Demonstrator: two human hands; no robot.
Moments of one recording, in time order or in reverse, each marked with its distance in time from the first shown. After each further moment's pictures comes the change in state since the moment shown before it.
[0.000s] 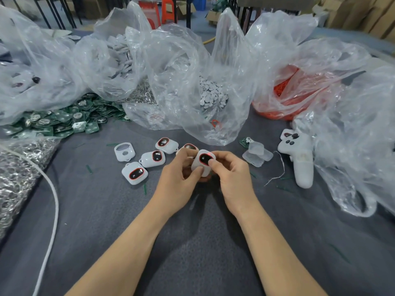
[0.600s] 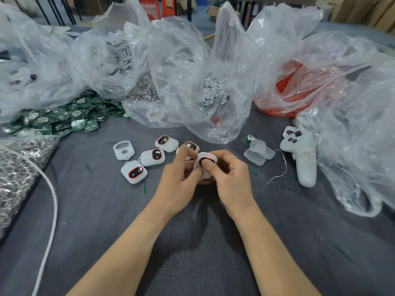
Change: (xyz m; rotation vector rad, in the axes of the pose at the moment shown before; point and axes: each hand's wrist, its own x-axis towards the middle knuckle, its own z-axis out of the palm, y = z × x) left_hand -0.002 -0.002 0.001 -0.094 -0.042 0.016; right_hand -0.011 -0.006 0.005 -0.048 -0.033 -0.063
